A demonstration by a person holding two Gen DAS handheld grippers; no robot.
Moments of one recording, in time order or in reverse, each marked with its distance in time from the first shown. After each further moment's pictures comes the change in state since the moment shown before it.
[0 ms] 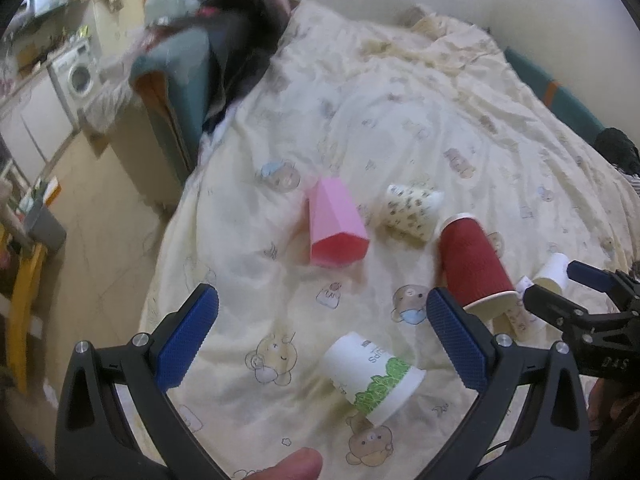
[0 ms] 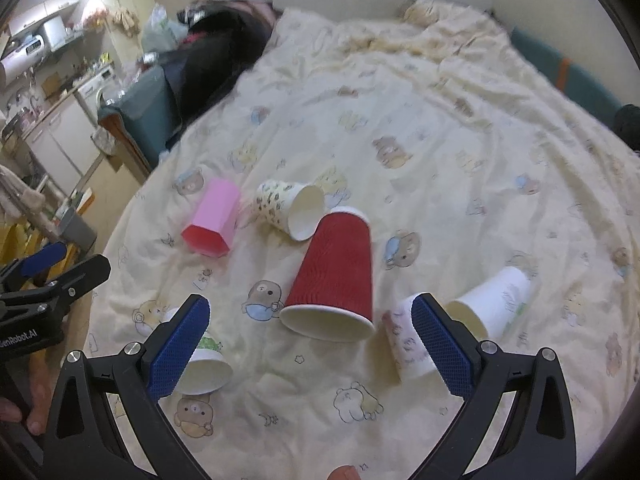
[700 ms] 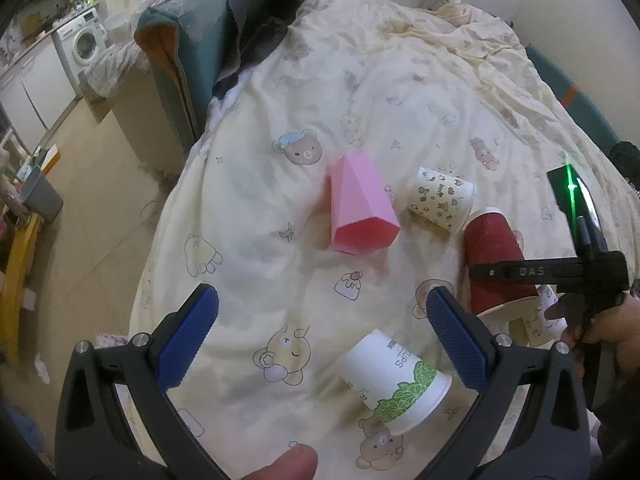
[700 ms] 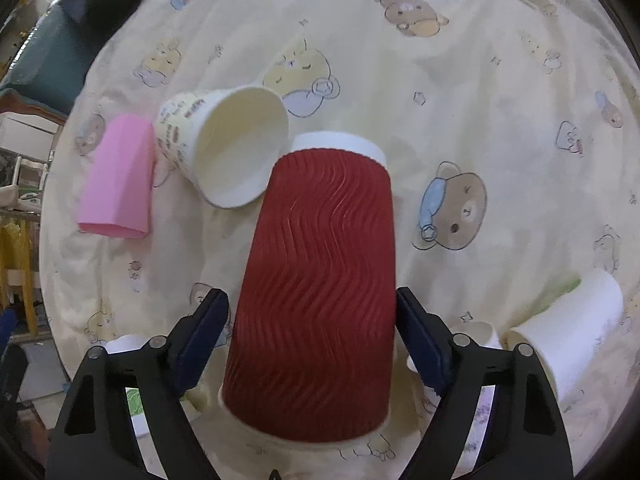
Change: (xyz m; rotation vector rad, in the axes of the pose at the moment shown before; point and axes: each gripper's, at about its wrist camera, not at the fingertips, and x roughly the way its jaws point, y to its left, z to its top) left arm 0.025 0.022 0.000 -0.055 0.071 -0.001; right arm 0.152 -0.033 0.032 0.137 0.475 0.030
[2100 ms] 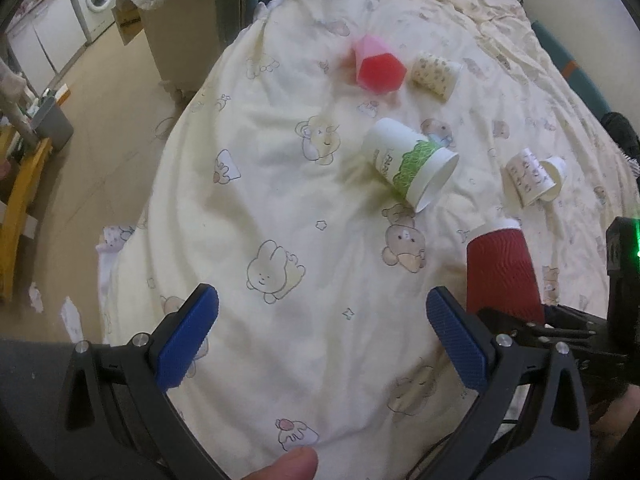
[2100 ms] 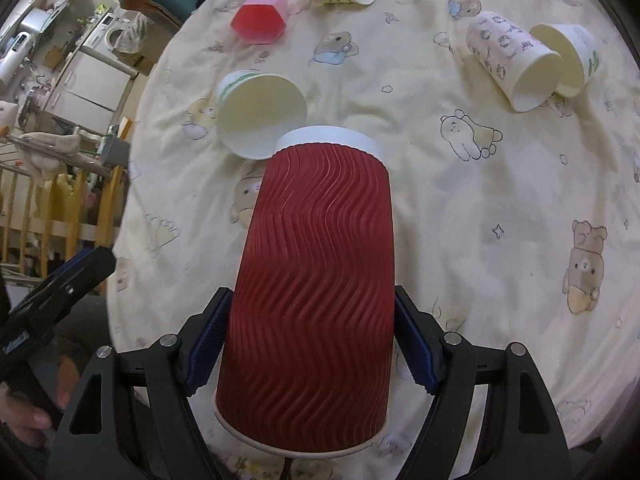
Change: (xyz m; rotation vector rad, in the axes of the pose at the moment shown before) left arm -0.066 0.029 -0.163 -0.079 0.161 -0.016; right arm -0.035 0.043 -0.239 -0.055 -0.047 0.190
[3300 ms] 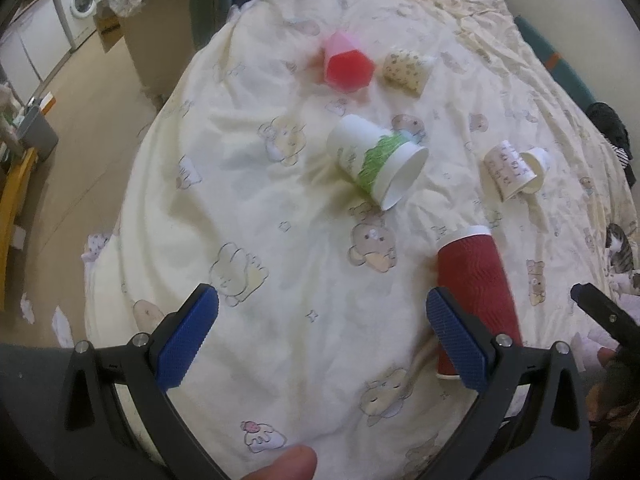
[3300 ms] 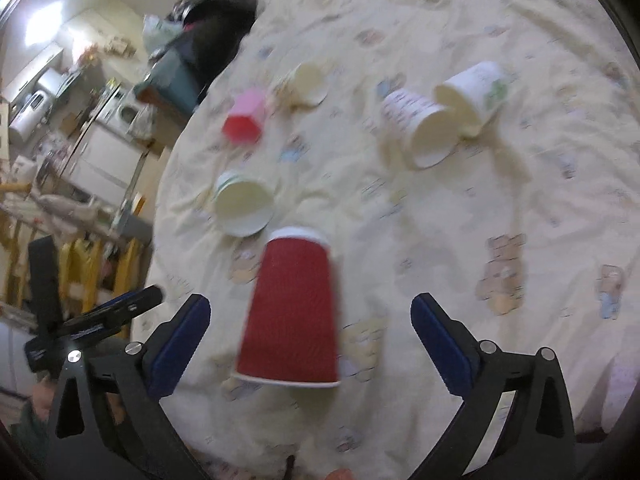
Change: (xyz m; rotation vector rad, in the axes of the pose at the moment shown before) left arm 0.000 -0.022 -0.001 0.043 -0.012 -0.062; right arm -0.084 -0.047 -0.038 0.085 -0.335 0.030
